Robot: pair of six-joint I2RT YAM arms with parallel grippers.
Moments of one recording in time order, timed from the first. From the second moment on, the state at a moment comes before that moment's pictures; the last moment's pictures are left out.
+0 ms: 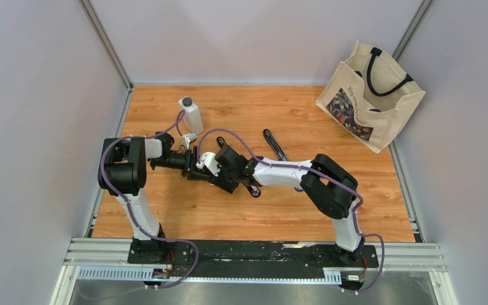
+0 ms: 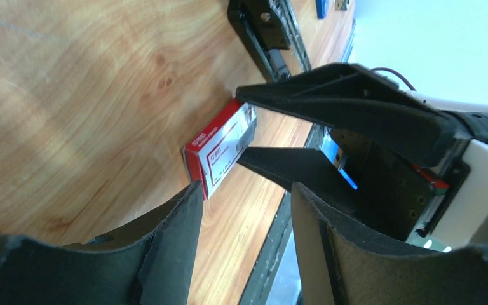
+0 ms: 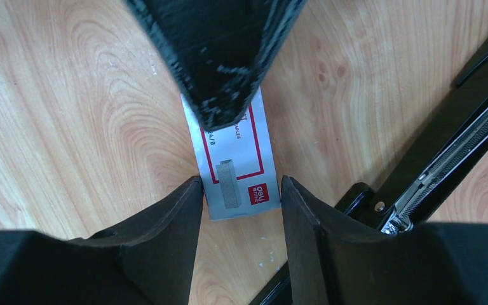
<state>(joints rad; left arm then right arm) 0.03 1.88 0.92 -0.51 1.18 0.10 1.00 1.99 1.30 -0.19 -0.06 -0.25</state>
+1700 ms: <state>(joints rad) -0.04 1.97 0.99 -0.56 1.13 0.10 1.01 2.02 1.33 -0.17 -0.05 -0.23</state>
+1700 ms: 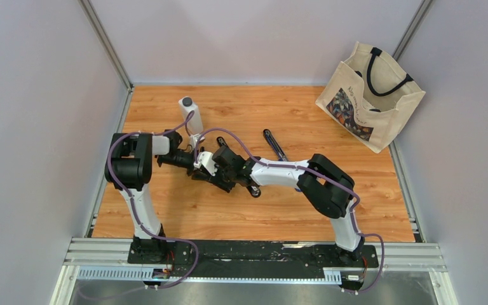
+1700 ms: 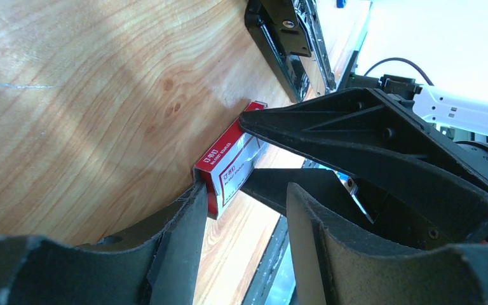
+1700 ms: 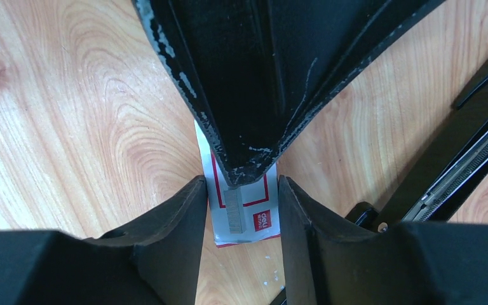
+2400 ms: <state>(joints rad) -0.05 1.98 1.01 -0.58 1.15 0.15 1.01 2.05 1.39 -0.22 -0.04 -0.21</state>
